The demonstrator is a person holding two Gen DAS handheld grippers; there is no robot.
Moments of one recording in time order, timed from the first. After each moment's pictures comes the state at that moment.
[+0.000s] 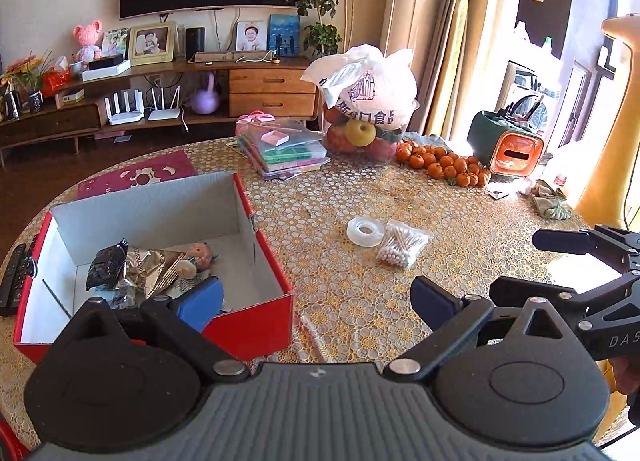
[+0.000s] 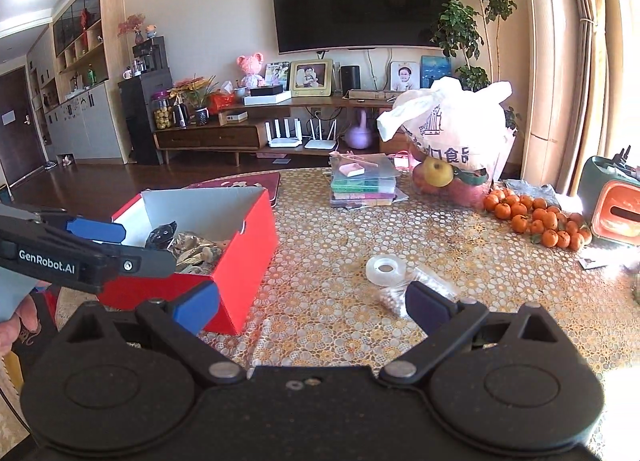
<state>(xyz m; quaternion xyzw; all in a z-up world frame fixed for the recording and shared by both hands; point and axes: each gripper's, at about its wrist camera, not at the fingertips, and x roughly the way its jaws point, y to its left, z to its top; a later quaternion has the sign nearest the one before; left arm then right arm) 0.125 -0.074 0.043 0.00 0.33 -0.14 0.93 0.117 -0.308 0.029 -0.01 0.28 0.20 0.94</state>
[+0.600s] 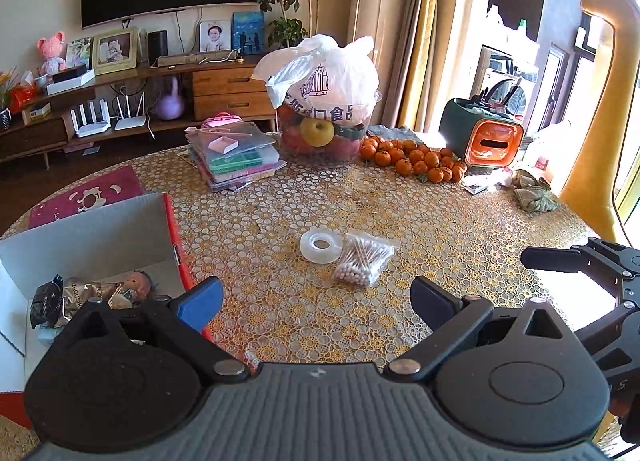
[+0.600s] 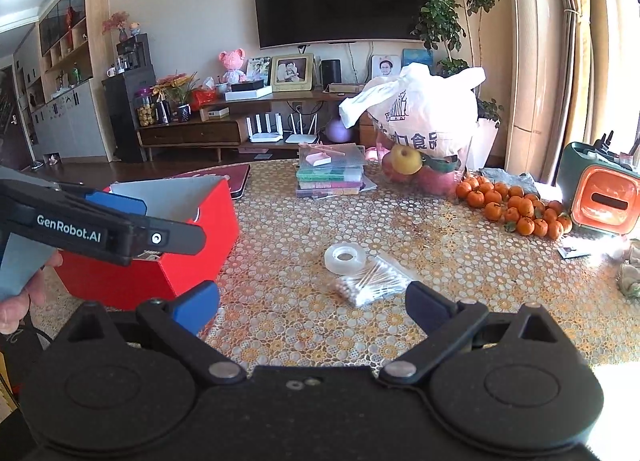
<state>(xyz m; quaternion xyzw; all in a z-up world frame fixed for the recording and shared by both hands) 0.170 -0.135 0.030 0.01 0.34 -0.17 0.93 0.137 -0.345 0.008 -0.01 0.29 0.18 0.94</state>
